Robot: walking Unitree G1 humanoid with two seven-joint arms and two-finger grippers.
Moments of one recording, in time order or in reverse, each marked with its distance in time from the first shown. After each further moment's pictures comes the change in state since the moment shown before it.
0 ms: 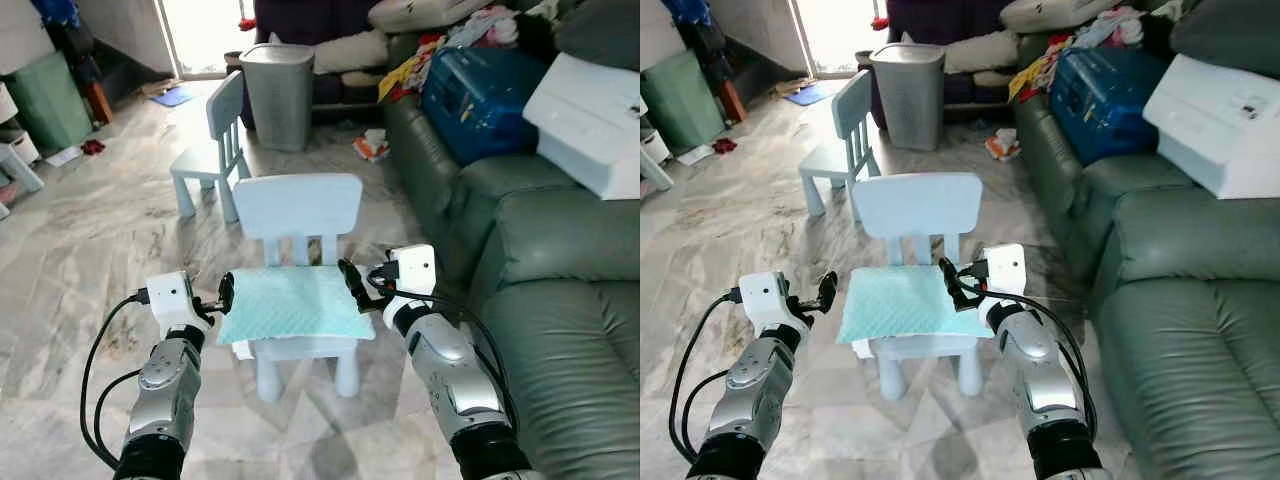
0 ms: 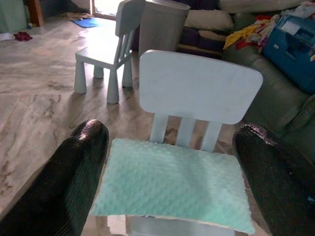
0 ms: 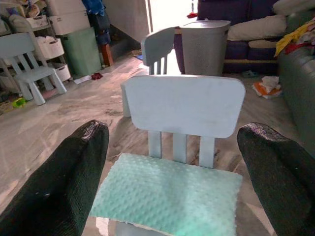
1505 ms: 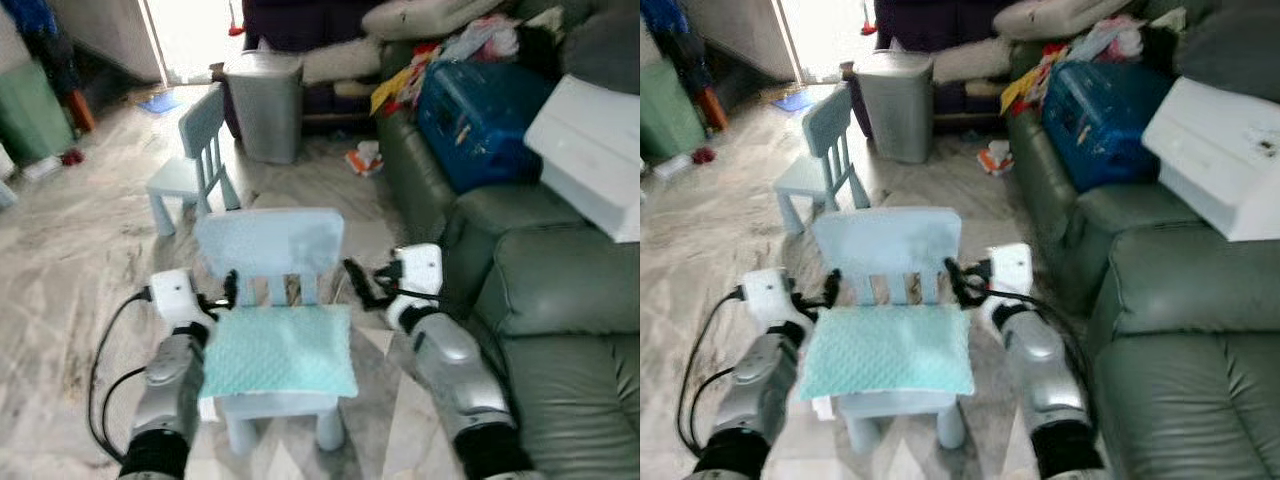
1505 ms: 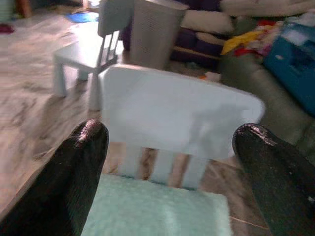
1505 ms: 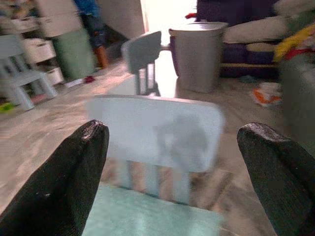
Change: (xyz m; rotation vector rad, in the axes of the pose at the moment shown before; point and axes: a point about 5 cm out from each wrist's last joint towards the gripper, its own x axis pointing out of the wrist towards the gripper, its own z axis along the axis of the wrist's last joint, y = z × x) left arm 0.001 0.000 -0.001 -0.046 0.014 0.020; right arm -0.001 0.002 0.000 0.005 0.001 0.015
